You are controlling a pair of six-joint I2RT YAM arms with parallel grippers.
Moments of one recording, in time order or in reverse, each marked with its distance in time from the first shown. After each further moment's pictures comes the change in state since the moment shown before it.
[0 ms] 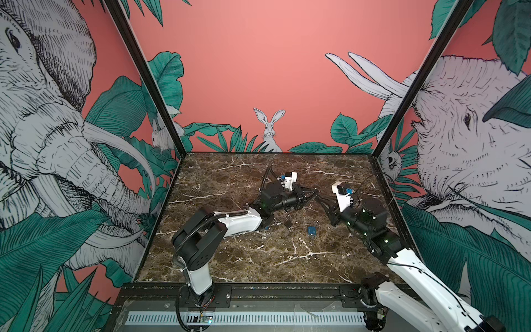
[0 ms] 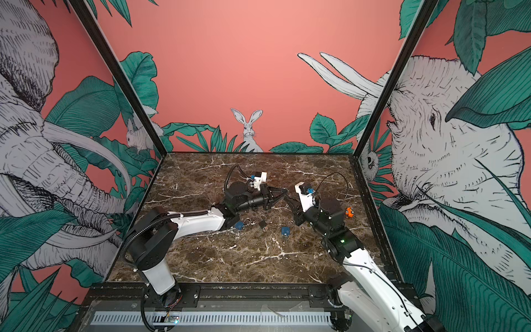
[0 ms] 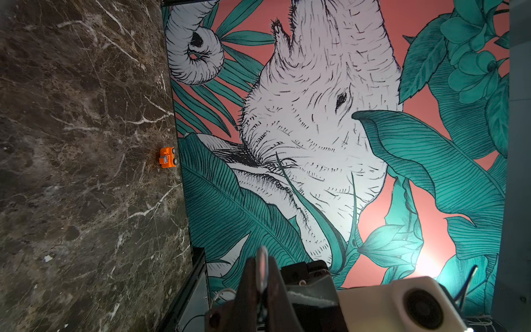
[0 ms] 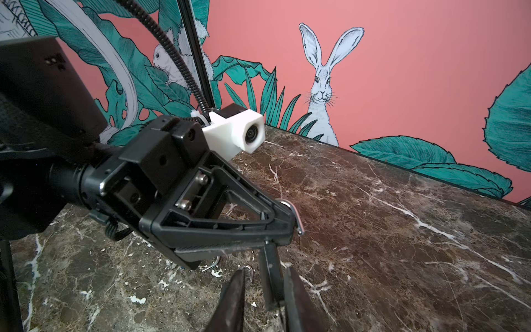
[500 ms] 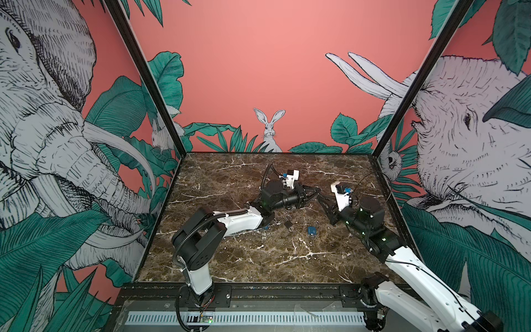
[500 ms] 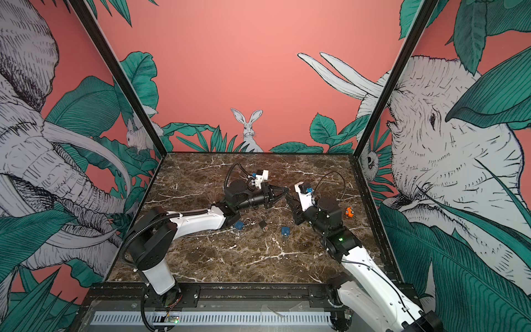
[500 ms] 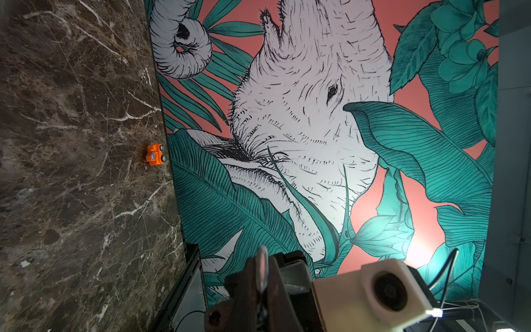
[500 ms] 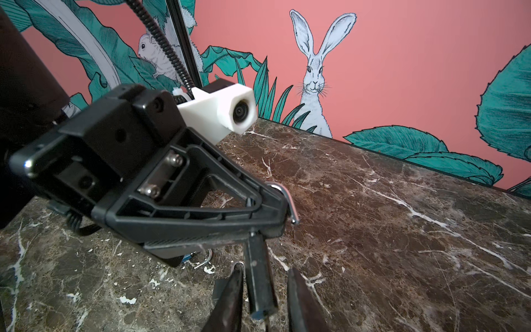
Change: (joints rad) left arm 0.000 0.000 0.031 -0.001 0.019 0.000; right arm 0.000 0.013 -0.004 0.000 0.022 0.003
